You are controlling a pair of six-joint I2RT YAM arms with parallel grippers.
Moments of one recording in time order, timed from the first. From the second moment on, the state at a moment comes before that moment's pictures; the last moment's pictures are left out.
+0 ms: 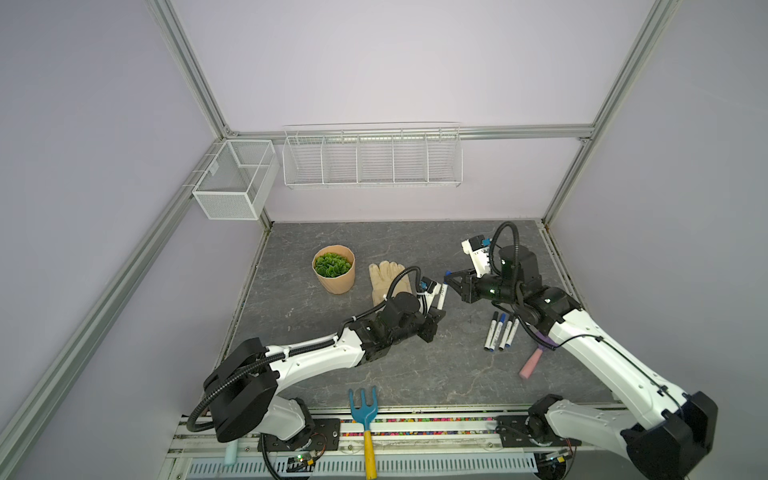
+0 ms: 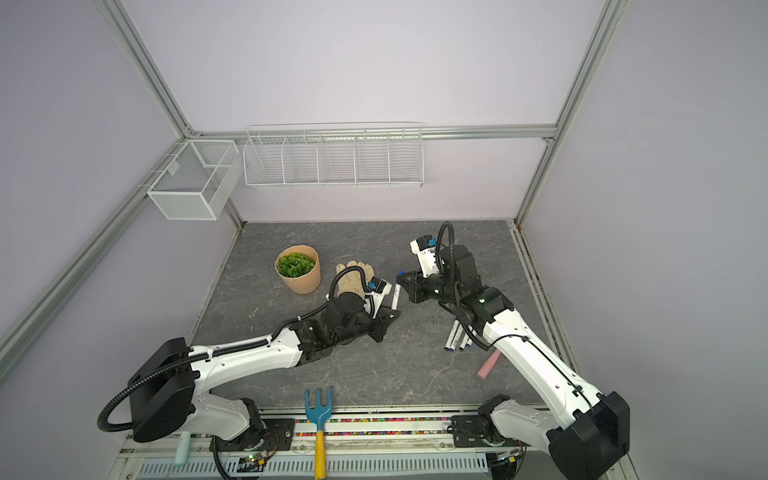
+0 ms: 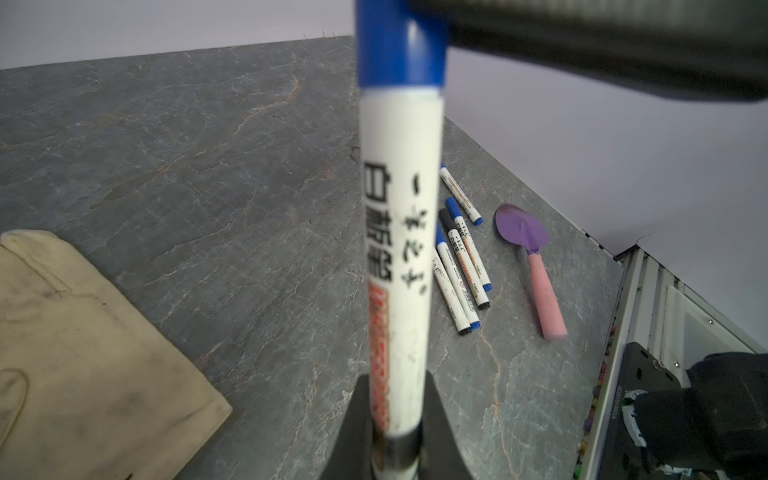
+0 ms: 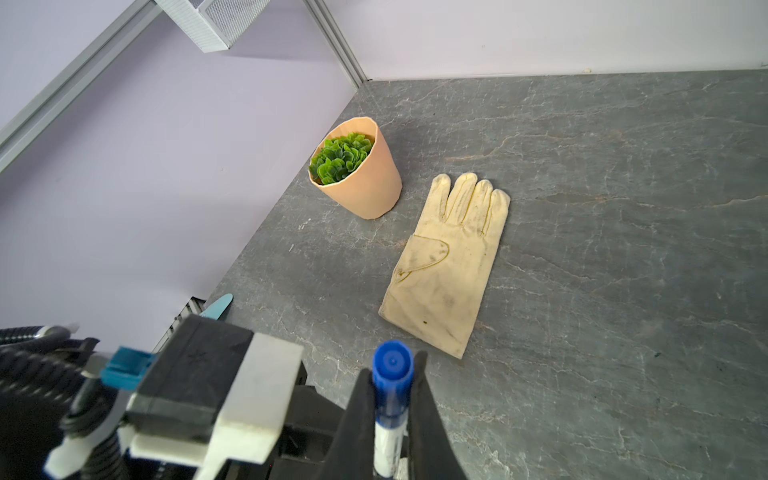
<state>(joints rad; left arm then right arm) -1.03 1.43 0.87 0.15 0.00 -0.32 0.53 1.18 1.04 -0.41 -0.38 0.33</state>
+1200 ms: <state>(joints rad) -1.11 1.94 0.98 0.35 0.06 -0.36 0.39 1.54 0.98 -0.71 -0.28 0.43</state>
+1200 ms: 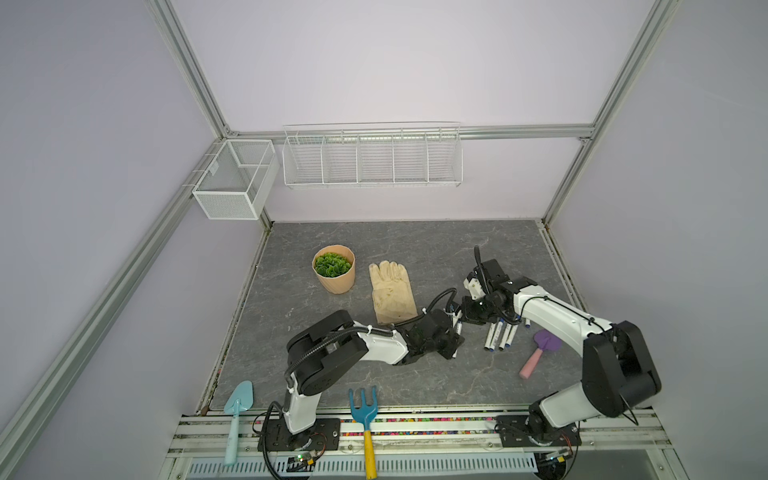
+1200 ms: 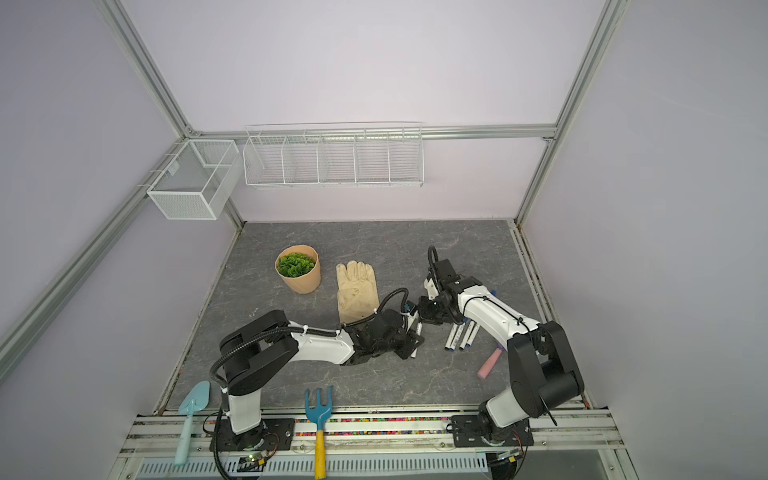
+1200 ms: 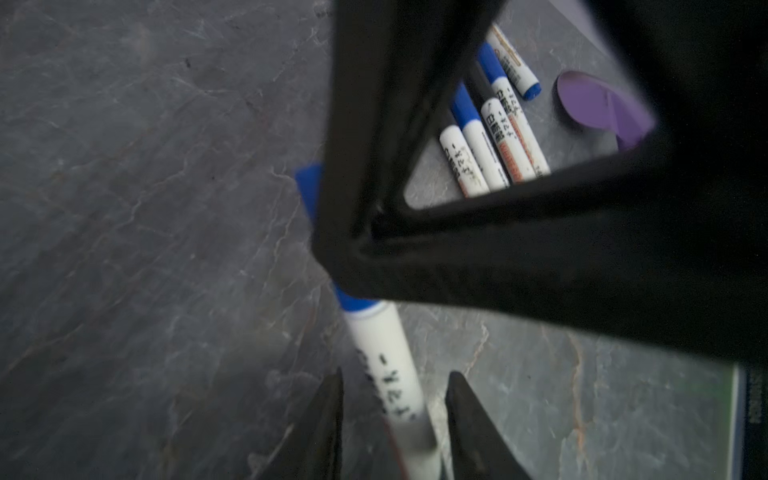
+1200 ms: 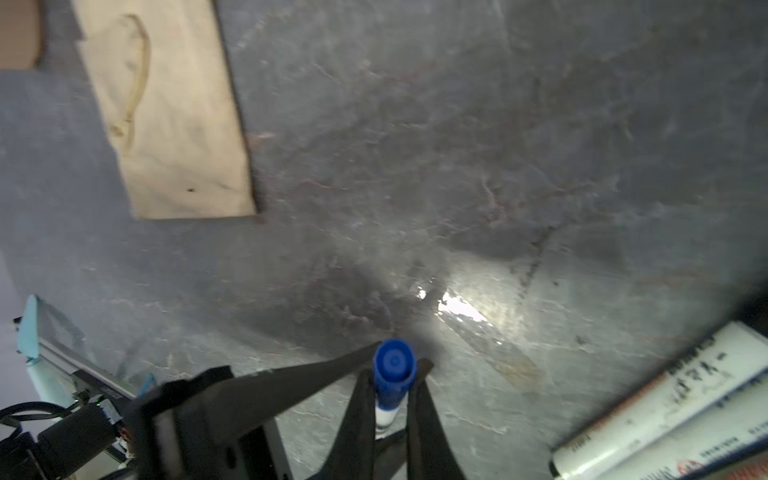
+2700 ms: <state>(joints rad) -0.54 0.60 0.44 -0.16 -0.94 -0.33 0.33 1.45 0.64 0.09 0.82 0.13</state>
